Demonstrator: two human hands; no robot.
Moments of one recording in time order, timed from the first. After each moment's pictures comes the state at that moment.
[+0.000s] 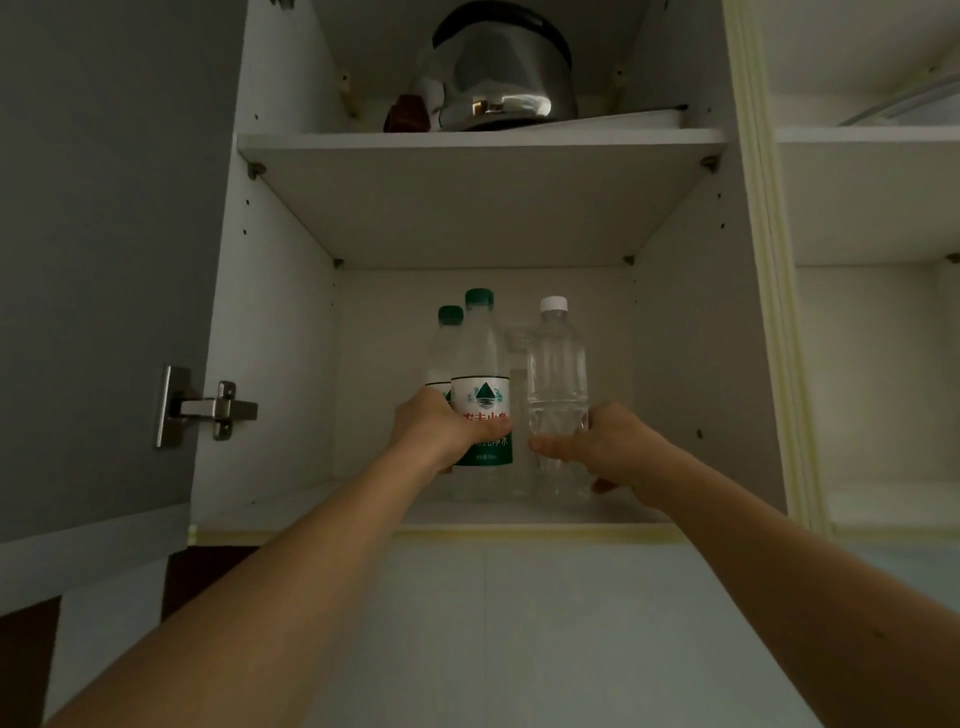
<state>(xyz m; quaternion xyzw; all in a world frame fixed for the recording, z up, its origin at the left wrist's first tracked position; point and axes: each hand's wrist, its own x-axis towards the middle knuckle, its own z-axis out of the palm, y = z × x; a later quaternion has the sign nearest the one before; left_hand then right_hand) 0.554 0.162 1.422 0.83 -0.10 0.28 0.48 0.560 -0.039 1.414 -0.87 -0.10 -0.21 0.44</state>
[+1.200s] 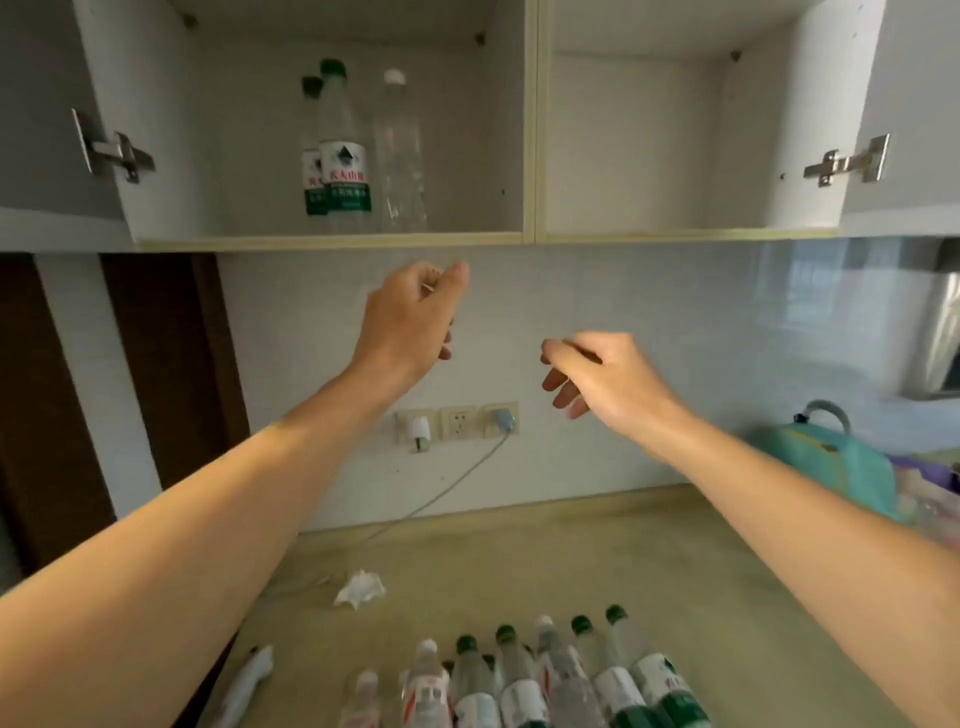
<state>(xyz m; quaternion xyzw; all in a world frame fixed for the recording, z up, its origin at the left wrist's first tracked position) 0.294 0.047 1.274 0.77 -0.21 0.29 0.52 0.258 -0.155 1.229 -0.84 -0.08 -0.25 0.48</state>
